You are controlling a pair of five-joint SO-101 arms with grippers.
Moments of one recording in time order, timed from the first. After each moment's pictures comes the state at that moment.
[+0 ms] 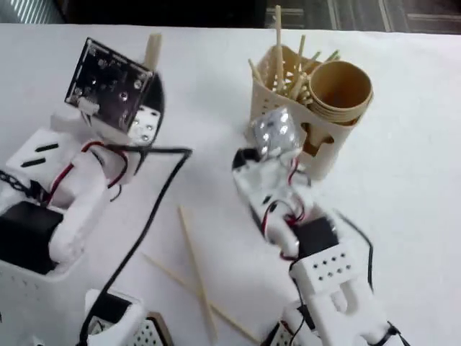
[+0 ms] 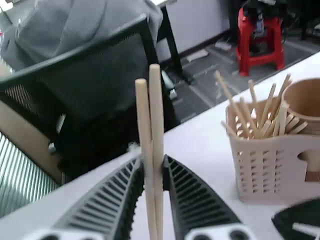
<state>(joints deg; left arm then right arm) 14.4 -41.0 -2.3 67.6 -17.6 -25.8 -54.3 60.3 35.4 5.8</state>
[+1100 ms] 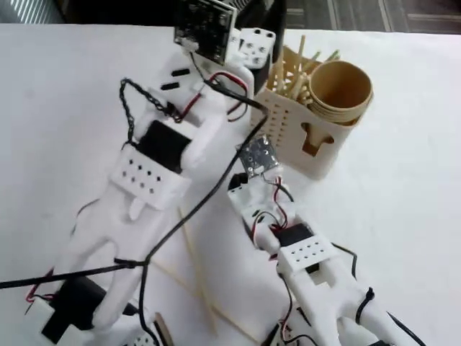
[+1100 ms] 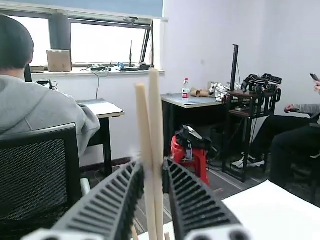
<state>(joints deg) 28.1 -11.3 -2.4 17.6 0.5 -25.9 -37.8 73.6 11.0 5.8</state>
